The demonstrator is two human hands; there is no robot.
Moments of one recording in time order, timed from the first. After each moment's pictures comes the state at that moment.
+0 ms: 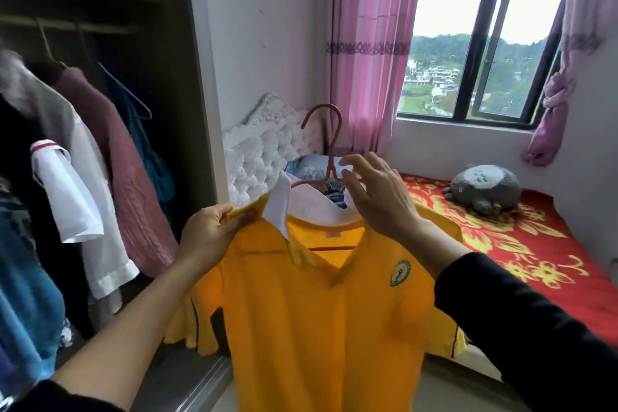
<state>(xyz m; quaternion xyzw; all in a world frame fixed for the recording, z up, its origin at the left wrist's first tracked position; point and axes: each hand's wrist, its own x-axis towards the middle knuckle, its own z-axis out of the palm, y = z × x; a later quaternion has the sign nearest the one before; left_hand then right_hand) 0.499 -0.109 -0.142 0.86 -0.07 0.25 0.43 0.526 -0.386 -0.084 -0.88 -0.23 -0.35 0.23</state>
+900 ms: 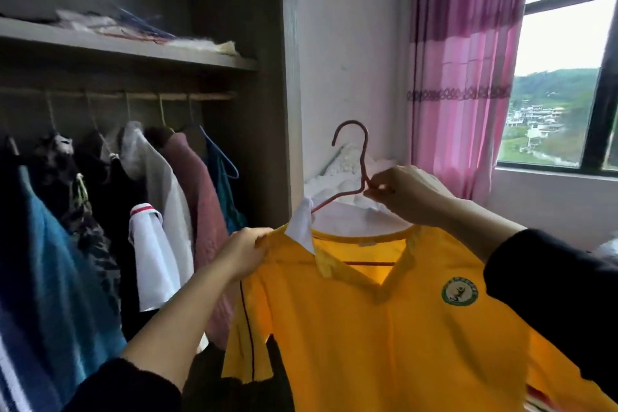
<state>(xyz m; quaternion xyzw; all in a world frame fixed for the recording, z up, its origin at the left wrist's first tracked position) 0.622 0.014 -0.087 0.93 0.03 0.17 0.32 0.677 -0.262 0.012 -0.91 -0.31 -0.23 0.15</state>
